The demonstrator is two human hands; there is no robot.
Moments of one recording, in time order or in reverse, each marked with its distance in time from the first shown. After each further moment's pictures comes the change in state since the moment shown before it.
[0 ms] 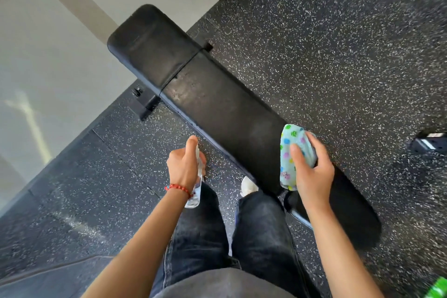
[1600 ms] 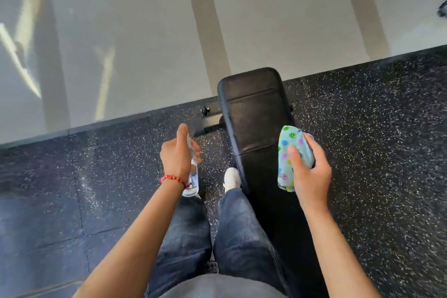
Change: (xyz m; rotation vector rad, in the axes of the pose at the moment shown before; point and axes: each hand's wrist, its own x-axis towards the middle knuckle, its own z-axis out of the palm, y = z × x) left_hand 0.233 0.101 -0.193 -0.375 0.485 -0.165; right_hand 0.089 -0.167 0.346 -0.202 -0.511 -0.240
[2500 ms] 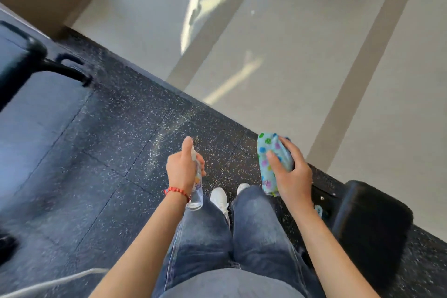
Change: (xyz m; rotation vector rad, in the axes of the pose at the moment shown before) left_hand 0.120 -0.065 -0.355 -0.416 0.522 -0.249; right_hand -0.160 -0.131 0.400 -0.224 -0.813 -0.374
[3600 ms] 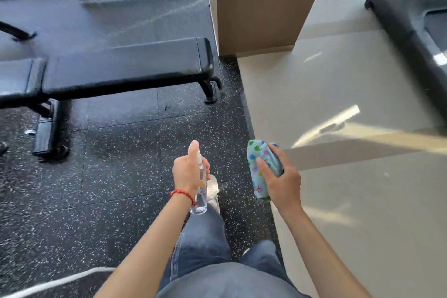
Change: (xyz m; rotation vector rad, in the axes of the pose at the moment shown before) left_hand 0.249 0.132 -0.229 -0.502 0.679 -0.134; right_hand 0.160 -0.243 0.412 -0.225 -0.858 -0.392
